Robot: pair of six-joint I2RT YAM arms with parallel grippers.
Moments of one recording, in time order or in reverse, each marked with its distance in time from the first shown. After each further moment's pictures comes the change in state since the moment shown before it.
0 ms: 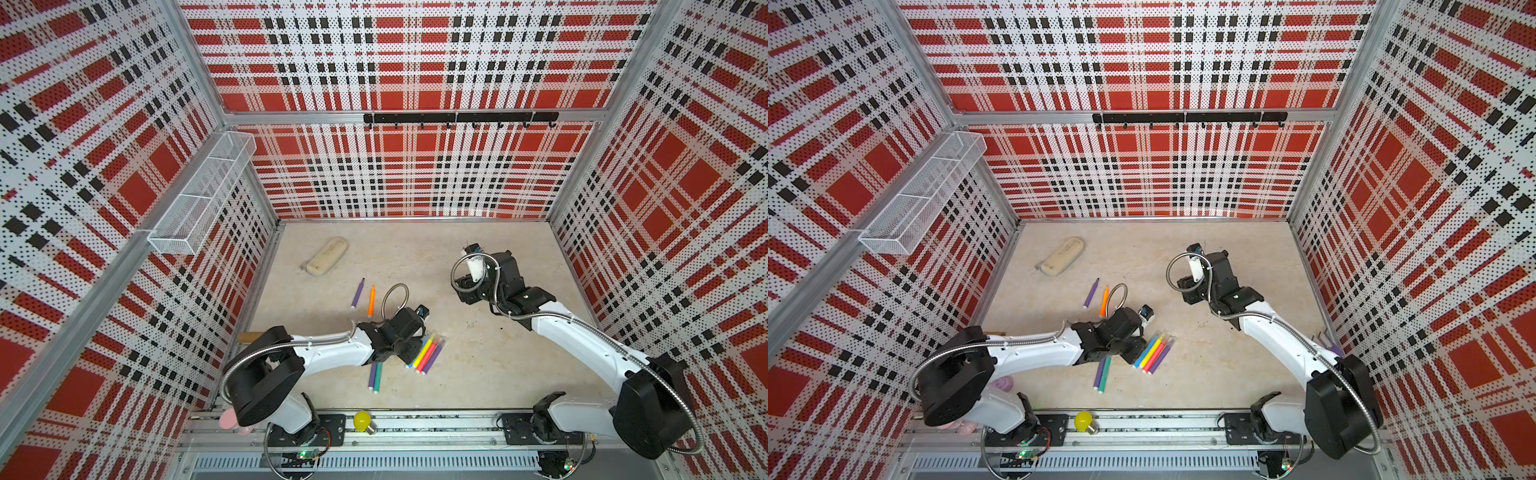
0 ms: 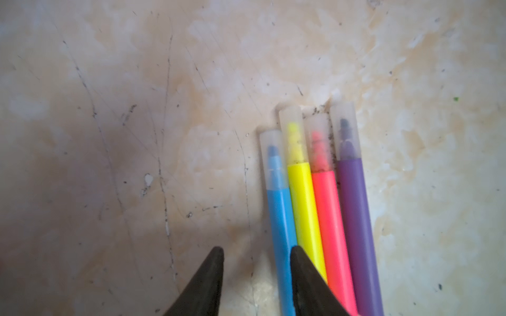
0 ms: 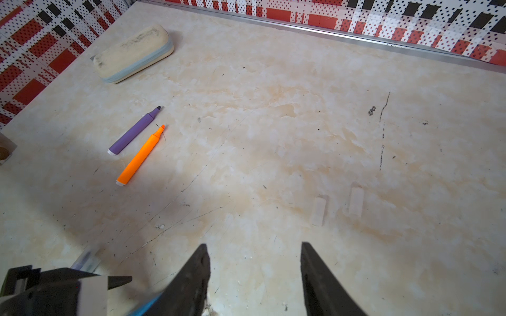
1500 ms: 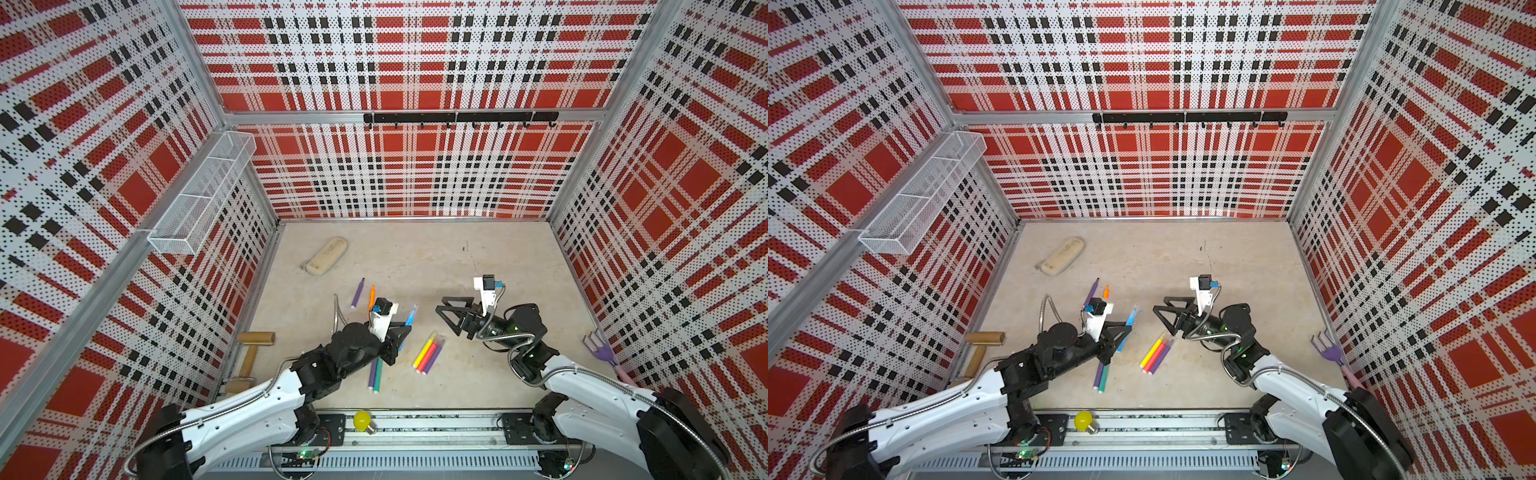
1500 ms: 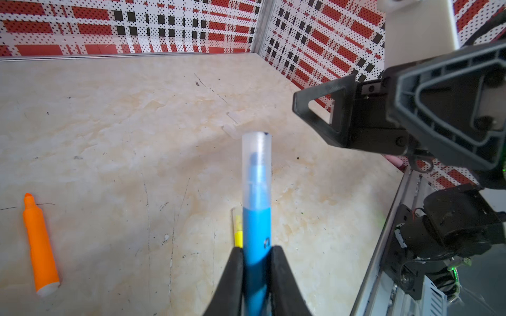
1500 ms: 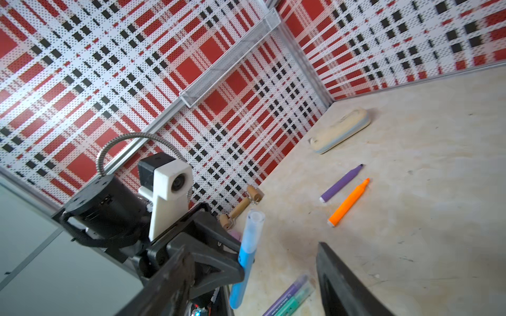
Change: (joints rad) left arm -0.009 -0.731 -0.309 0.269 0.016 -0.154; right arm 0.185 -0.205 -0.571 1.105 -0.425 0.631
